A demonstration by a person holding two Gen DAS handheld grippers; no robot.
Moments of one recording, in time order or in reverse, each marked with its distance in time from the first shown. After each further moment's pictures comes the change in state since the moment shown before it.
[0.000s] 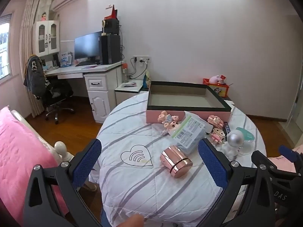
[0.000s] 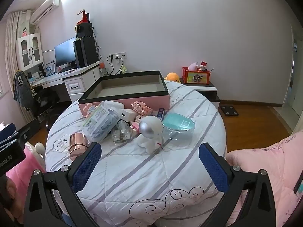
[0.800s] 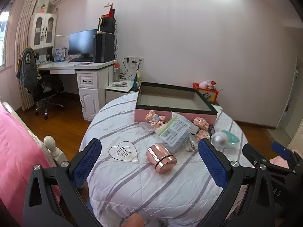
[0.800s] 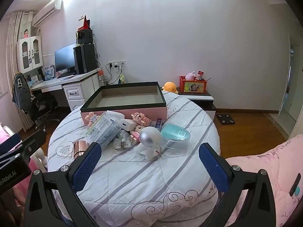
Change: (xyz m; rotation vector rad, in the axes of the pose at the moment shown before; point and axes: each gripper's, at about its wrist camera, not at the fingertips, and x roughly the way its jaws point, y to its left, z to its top) left arm -0.018 -0.004 -0.004 -0.037 -0.022 -0.046; right arm -0.024 0.010 0.006 -0.038 -0.084 -0.039
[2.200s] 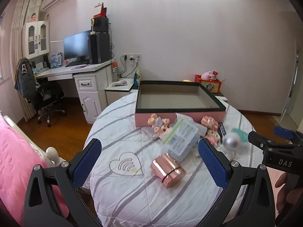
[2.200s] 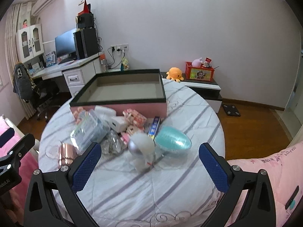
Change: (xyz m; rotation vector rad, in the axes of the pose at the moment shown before) left arm 0.038 -0.006 0.023 0.067 0.039 0.005; right arm 0.061 -0.026 0.037 -0.024 0.133 0.051
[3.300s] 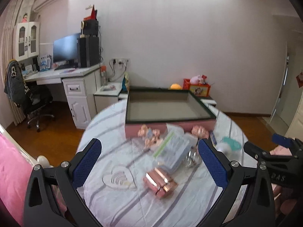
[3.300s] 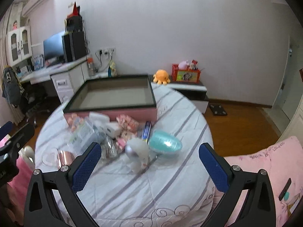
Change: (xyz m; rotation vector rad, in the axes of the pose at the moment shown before) left arm 0.009 0.005 0.012 0.023 0.003 -0.108; right arm -0.008 0.015 0.001 0.020 0.028 -0.123
